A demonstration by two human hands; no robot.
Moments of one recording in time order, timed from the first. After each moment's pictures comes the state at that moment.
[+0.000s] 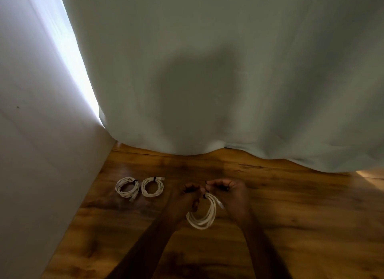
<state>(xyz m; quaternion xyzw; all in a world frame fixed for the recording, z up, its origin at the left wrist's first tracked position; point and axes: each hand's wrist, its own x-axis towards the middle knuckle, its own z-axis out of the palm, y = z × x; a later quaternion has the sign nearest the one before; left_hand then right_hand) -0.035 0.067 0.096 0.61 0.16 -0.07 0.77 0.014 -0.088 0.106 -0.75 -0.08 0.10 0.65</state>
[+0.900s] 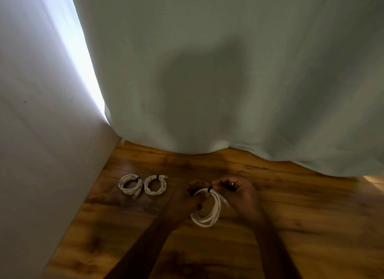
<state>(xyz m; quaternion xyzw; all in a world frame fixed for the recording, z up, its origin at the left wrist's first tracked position) -0.039 0.074 0.092 0.65 0.09 -0.03 0.75 0.020 -0.100 0.120 -0.75 -0.18 0.11 0.62</state>
